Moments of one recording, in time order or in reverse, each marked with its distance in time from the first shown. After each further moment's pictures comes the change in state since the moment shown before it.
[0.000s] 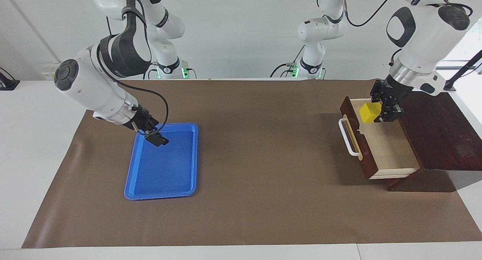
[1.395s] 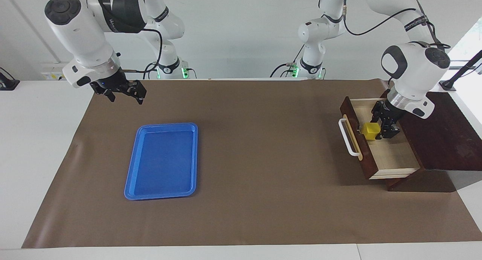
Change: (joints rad) left arm 0.086 0.007 0.000 -0.302 0.000 0.332 0.117; right arm -0.016 -0.262 0.017 -0.156 -0.309 -0.088 -0.791
